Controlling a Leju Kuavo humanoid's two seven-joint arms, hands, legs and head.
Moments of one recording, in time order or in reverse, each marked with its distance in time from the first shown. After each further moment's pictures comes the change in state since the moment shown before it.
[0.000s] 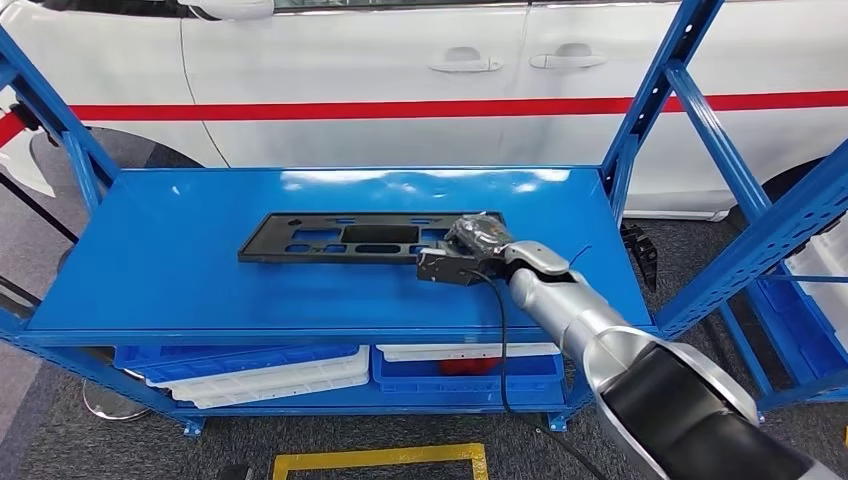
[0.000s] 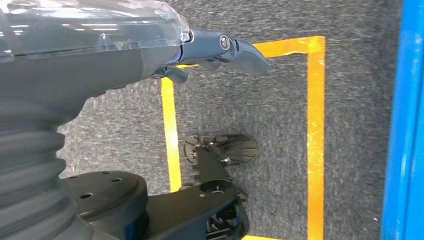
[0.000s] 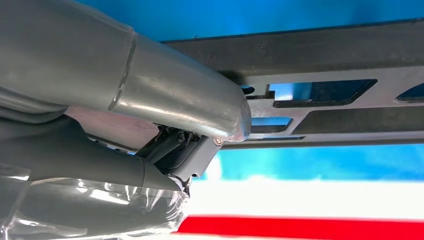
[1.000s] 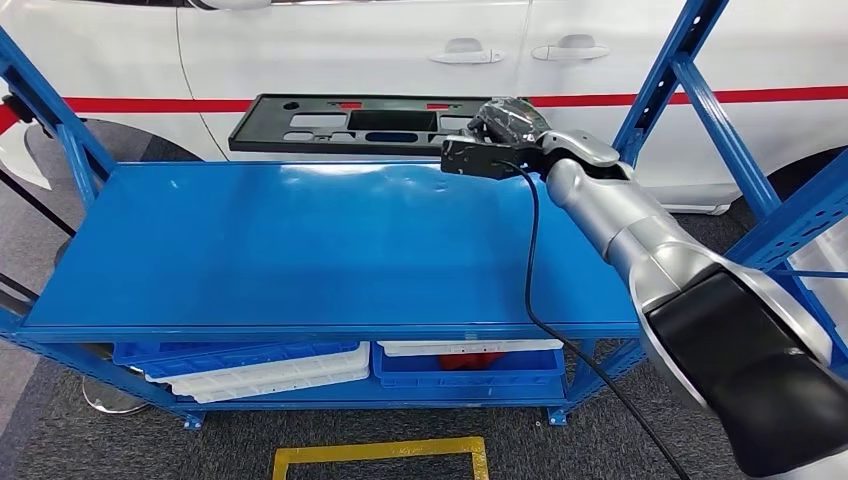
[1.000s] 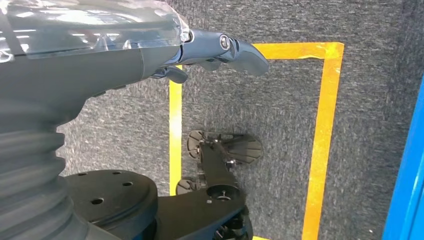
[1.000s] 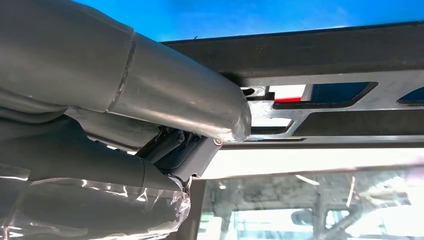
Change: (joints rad) left arm 0.041 0.000 0.061 0.000 0.052 -0.013 -0.057; right arm -0.258 -0.100 0.049 -0.080 -0.075 0.092 -0.013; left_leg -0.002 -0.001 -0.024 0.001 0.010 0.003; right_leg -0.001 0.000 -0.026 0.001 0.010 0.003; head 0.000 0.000
